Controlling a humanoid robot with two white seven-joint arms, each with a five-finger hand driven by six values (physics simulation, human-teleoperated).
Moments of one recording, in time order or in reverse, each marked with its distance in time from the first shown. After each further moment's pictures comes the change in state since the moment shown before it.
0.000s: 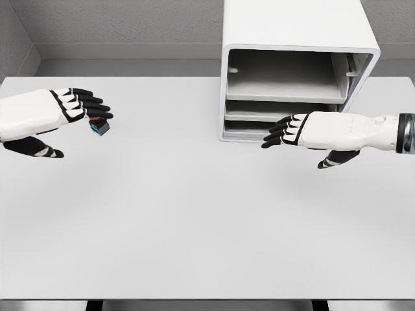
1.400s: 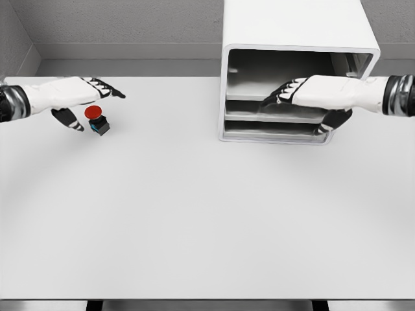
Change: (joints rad) left arm -0.403 -0.423 -0.308 0.696 -0.369 0.000 -0.056; right arm -0.180 0.111 0.073 0.140 -0.029 0.188 0.074
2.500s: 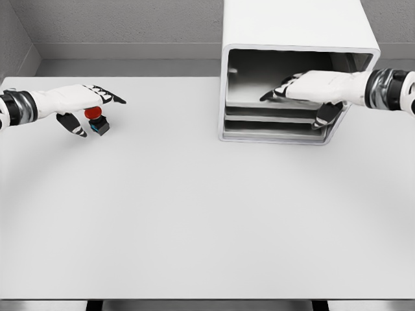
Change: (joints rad) left arm -0.017 -0.050 -0.021 0.113 -0.010 0.001 0.003; right arm -0.057 0.044 0.061 -0.013 0.080 0.170 0.020
